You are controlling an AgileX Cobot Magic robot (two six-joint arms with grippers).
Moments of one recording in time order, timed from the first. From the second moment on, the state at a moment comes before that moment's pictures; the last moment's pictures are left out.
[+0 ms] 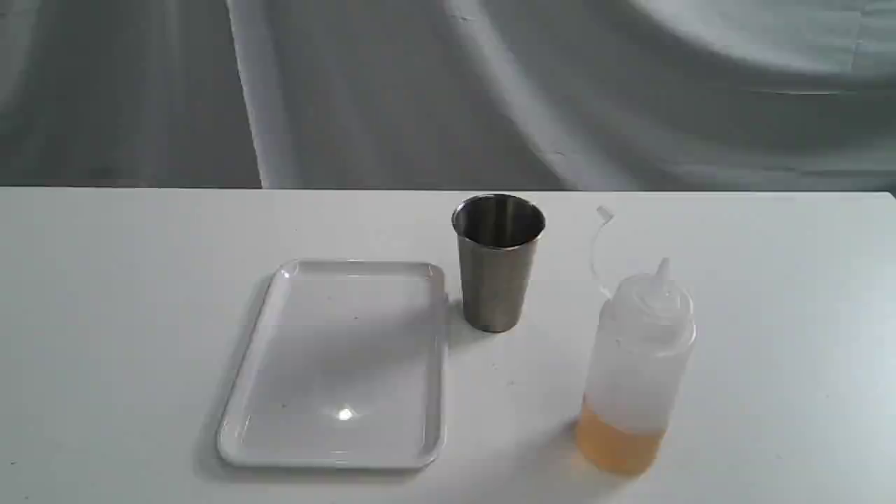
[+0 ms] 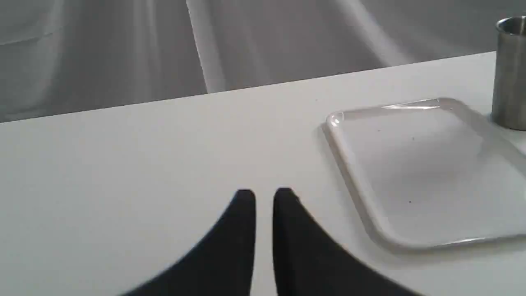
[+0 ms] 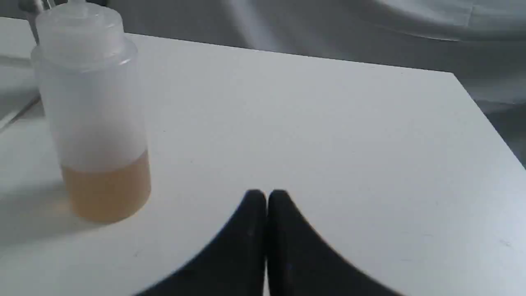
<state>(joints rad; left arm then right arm) -0.07 0.00 0.00 0.04 0.29 0.06 -0.11 0.03 0.00 -0.06 0.32 -0.05</state>
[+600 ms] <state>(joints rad) -0.07 0.00 0.00 0.04 0.29 0.06 -0.11 0.03 -0.12 0.03 0.42 -0.05</state>
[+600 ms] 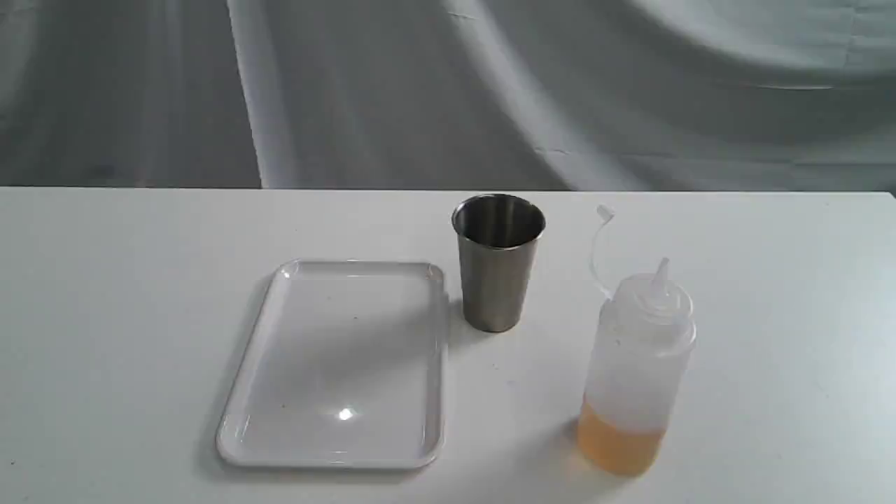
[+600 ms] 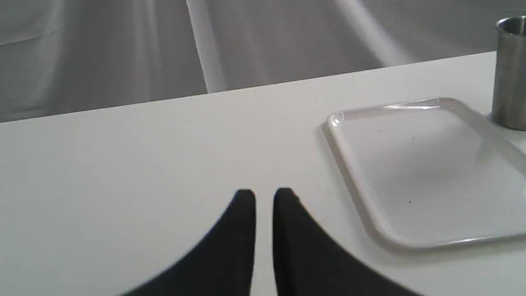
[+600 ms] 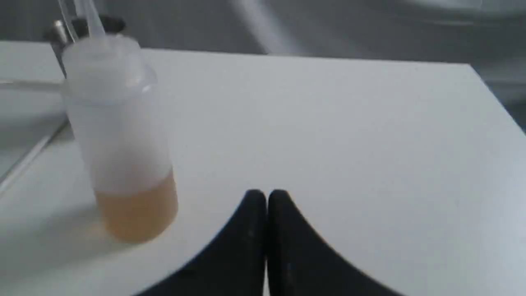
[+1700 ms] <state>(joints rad) -0.07 0.00 0.00 0.04 0.29 0.06 0.02 0.65 -0.73 0.02 0.72 -0.04</state>
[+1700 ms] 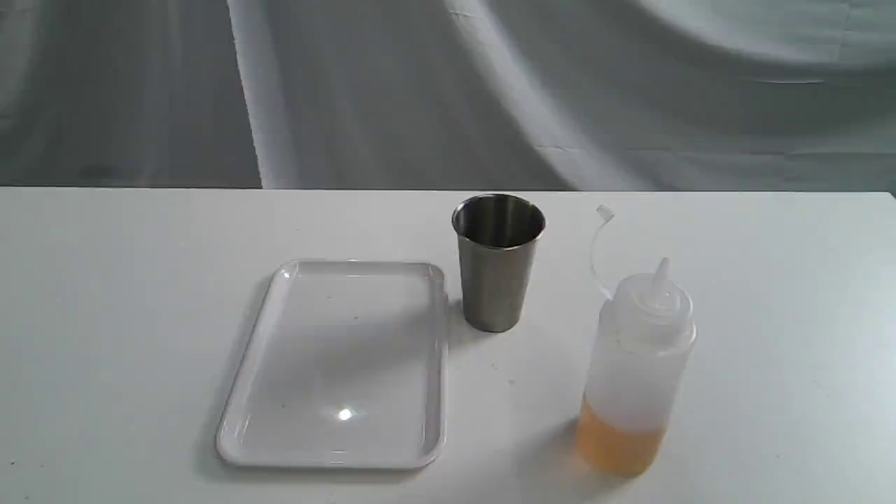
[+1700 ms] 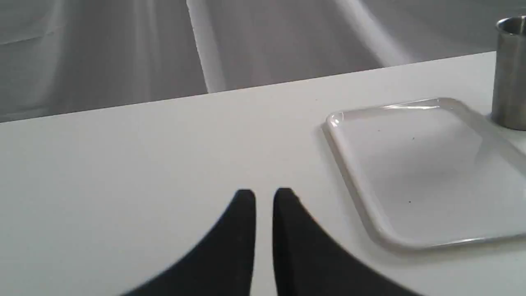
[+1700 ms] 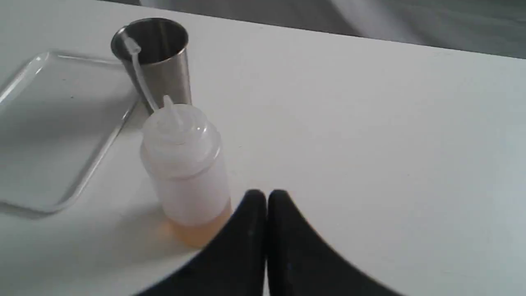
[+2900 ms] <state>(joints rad) -0.07 0.00 0.00 0.04 0.29 0.06 0.26 1.26 -0.28 0.18 -0.20 -0.16</state>
